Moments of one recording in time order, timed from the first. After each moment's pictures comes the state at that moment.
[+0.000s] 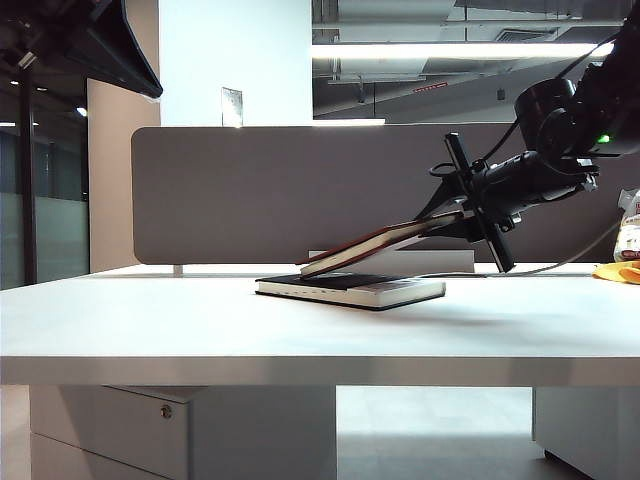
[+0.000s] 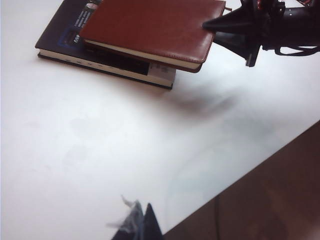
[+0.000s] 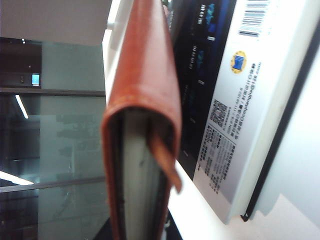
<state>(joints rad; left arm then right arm) -0.24 1.20 1.06 -0.43 0.43 0.05 0.12 2.08 1.38 0.31 -0.65 1.19</state>
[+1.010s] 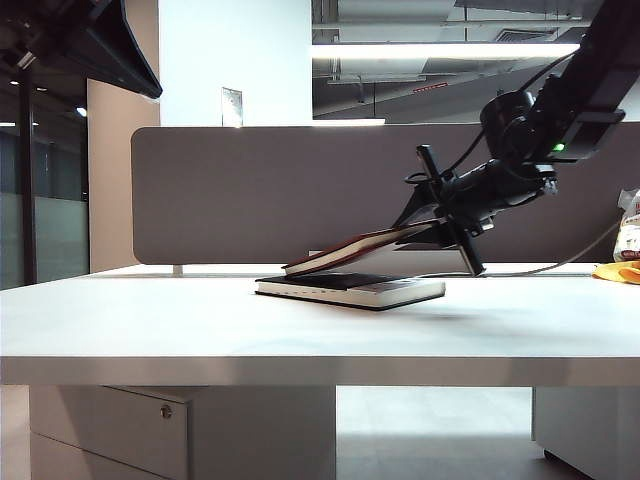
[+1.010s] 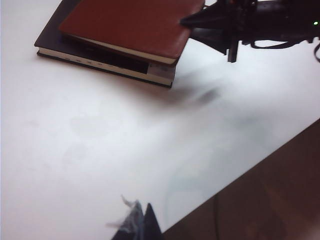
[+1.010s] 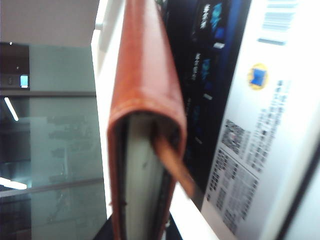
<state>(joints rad) -0.24 1.20 1.06 -0.44 0.43 0.05 0.18 2.20 1.58 0.19 -0.60 1.19</state>
